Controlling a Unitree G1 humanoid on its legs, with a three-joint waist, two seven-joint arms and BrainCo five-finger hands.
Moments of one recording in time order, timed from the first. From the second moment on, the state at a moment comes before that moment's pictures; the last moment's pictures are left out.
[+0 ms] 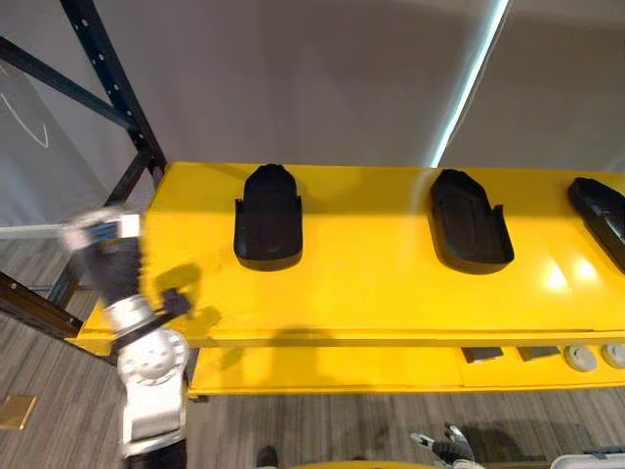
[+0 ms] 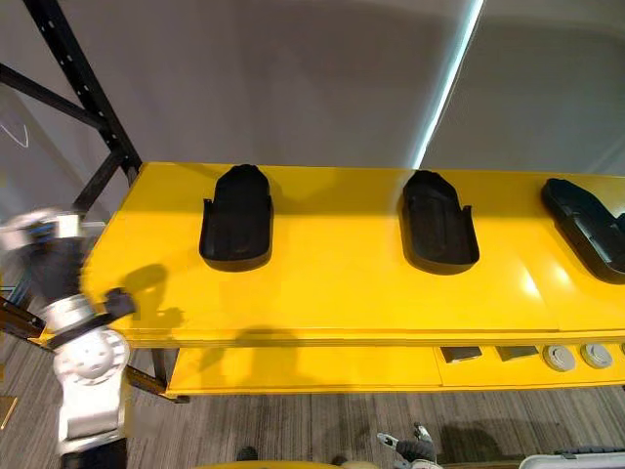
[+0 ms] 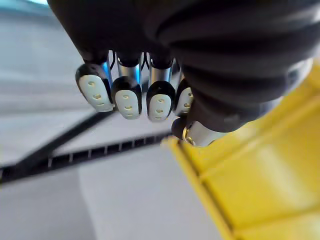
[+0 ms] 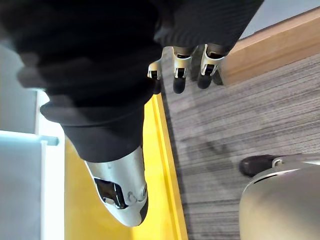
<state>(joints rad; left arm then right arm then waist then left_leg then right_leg) 0.09 0.09 0.41 -0.44 0.22 -0.23 0.53 0.16 -0.05 -0.19 0.97 0.03 -0.11 -0.13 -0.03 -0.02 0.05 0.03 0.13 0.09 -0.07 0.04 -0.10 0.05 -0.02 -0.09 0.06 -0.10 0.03</state>
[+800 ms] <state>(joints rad) 0.28 0.00 0.29 0.56 0.07 -0.06 0.26 0.19 0.02 -0.18 0.82 0.02 -0.08 -0.13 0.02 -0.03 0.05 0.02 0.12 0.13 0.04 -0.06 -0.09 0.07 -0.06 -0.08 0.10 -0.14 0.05</state>
